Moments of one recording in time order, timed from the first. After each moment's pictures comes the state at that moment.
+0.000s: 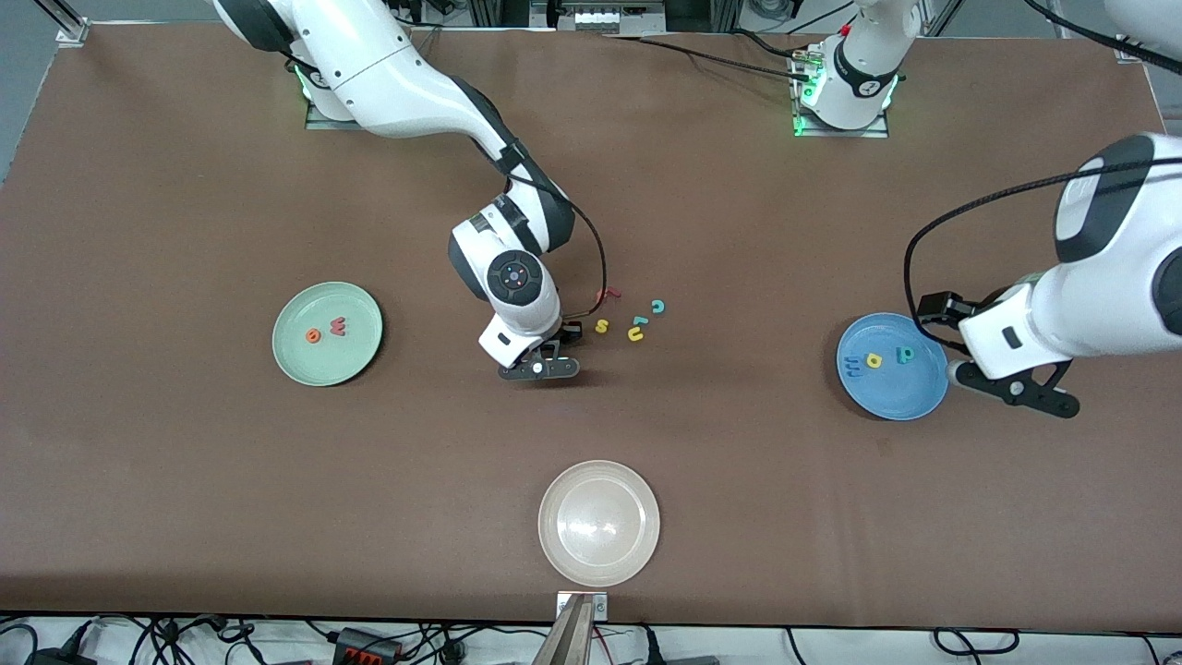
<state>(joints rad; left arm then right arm) 0.34 0.47 -0.59 -1.28 0.27 1.43 0.06 0.66 0.84 0.01 -1.45 0.05 2.28 0.55</state>
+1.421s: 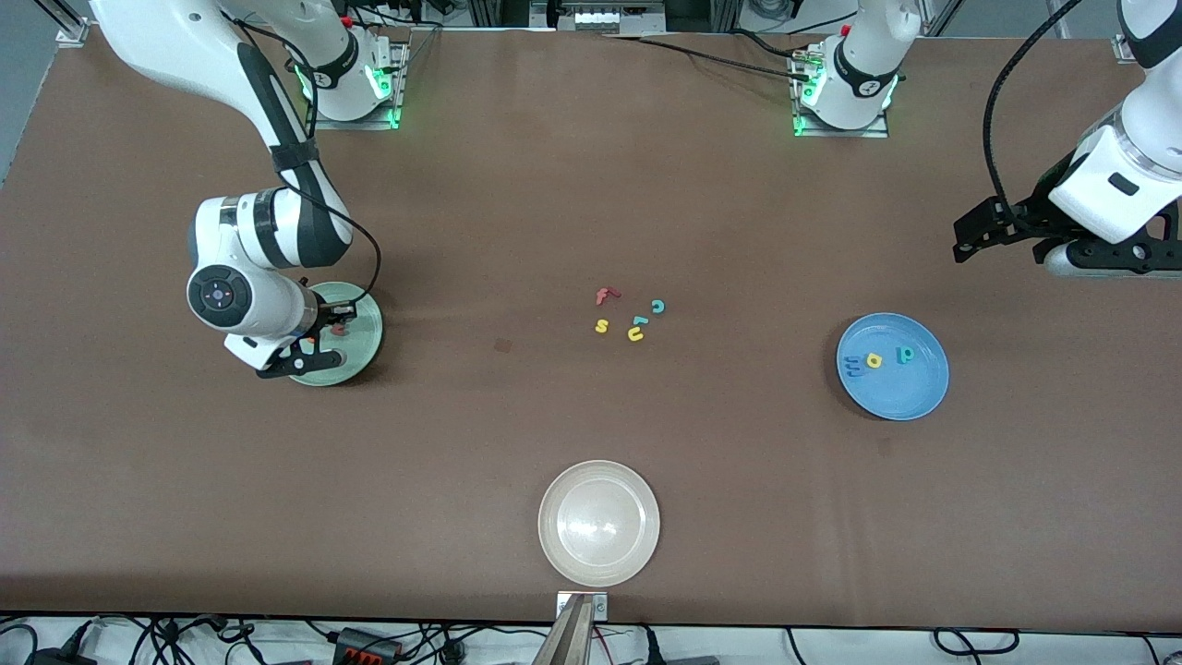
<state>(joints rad) -0.05 0.02 -0.03 -1.65 -0.01 1.67 -0.06 0.30 0.42 -0.14 -1.99 -0.01 2.16 -0.02</state>
